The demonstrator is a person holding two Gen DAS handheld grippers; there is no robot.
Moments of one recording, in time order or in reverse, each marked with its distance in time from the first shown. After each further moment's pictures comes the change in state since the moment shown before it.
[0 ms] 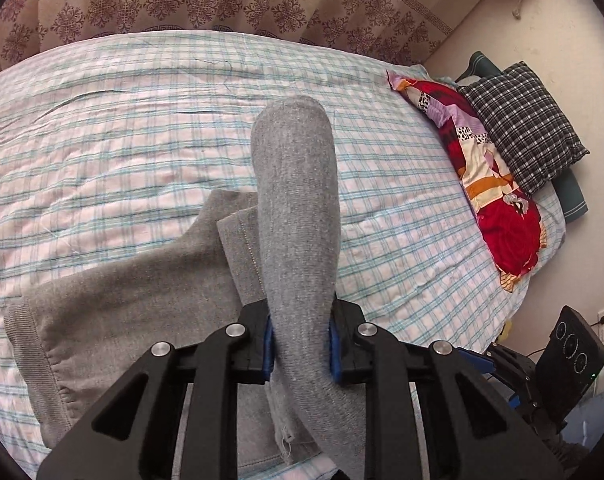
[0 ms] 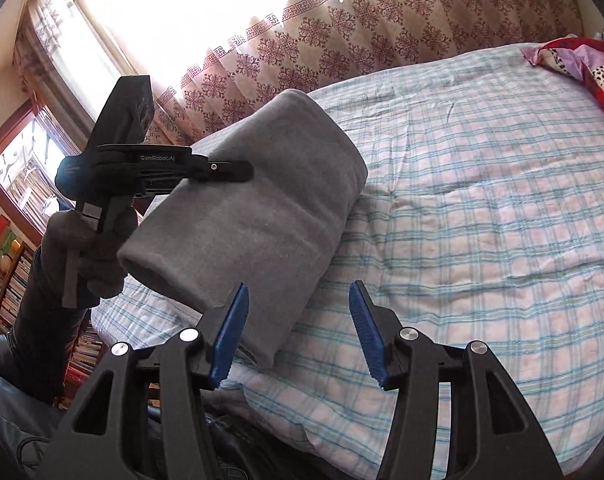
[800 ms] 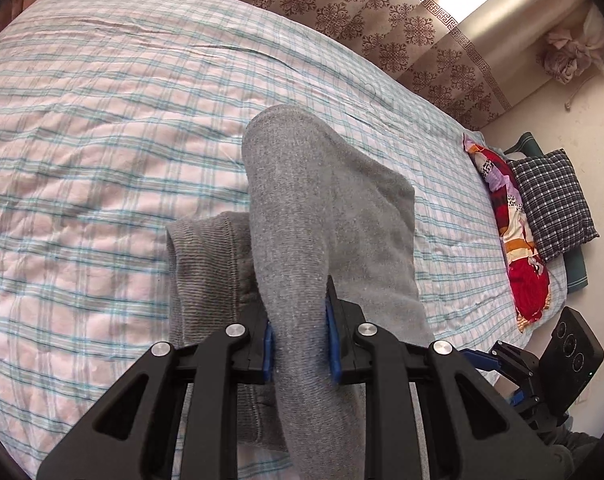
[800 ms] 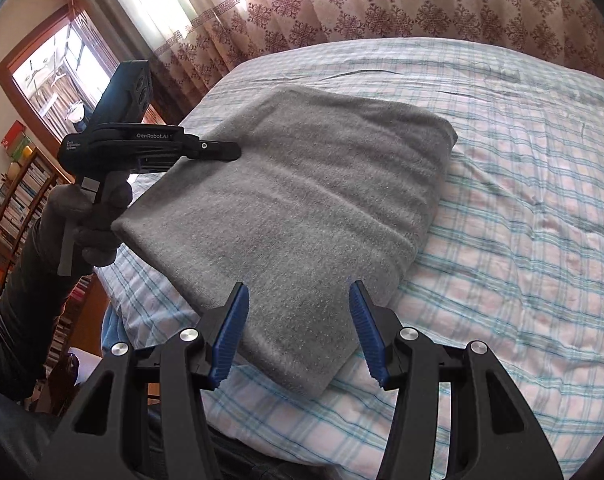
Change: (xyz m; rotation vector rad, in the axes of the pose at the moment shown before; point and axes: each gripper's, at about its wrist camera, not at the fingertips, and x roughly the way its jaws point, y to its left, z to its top) left arm -0.055 0.202 -0.073 -0.270 -0.090 0.010; right arm 0.117 0.111 0.002 -0.243 0.233 0.064
